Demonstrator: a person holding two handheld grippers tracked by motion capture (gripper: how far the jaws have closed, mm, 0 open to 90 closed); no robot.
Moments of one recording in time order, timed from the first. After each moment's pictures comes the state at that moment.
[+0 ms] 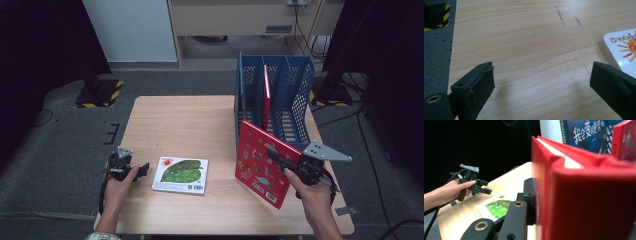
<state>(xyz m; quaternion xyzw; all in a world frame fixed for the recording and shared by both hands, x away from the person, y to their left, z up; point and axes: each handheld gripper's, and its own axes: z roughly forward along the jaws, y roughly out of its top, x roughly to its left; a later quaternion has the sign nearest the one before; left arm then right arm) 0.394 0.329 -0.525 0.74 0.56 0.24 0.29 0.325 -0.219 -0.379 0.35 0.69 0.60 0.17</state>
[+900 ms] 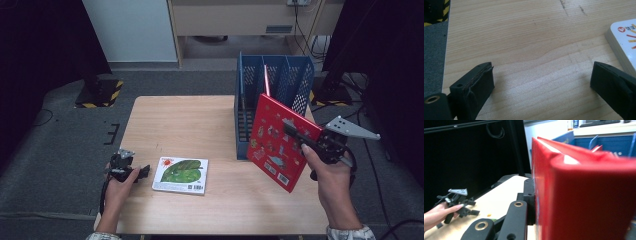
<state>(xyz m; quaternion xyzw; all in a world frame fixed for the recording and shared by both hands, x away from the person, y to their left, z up) 0.394 0.327 -0.531 0.74 0.56 0.23 0.27 0.346 -0.246 -0.319 0.39 0.67 0.60 0.21</state>
